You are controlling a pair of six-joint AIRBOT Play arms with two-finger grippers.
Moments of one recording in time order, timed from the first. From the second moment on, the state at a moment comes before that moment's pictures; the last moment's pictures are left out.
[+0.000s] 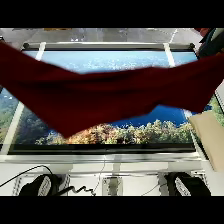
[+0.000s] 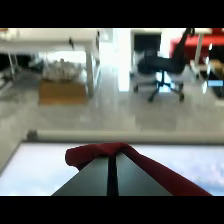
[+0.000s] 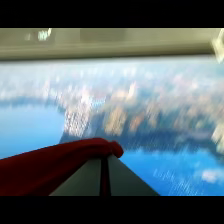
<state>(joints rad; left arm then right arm) 0.42 -0.78 1.52 1.06 -0.88 -1.15 -0.09 -0.76 1.54 -1.43 1.26 1.54</state>
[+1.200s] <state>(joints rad) 0.25 -1.40 1.18 0.99 -1.31 -1.17 -0.08 -1.14 0.96 -1.21 0.94 1.50</state>
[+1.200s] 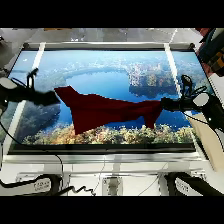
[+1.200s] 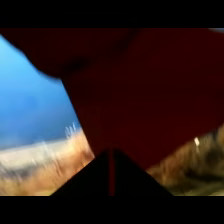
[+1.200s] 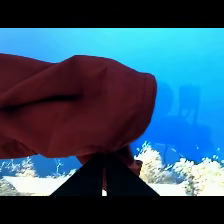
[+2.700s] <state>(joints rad) 0.21 -1.15 1.08 0.50 -0.89 -0.81 -0.08 -1.03 1.15 -1.26 0.93 1.50</state>
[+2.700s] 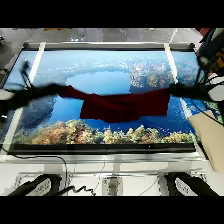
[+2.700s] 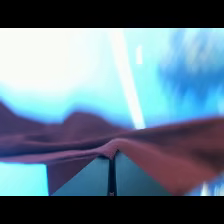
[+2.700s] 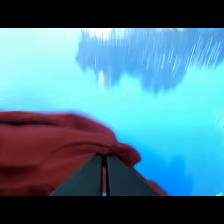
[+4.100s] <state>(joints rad) 0.37 -0.84 1.36 0.66 -0.75 -0.88 -0.08 -0.98 1.67 -1.30 0.90 1.50</state>
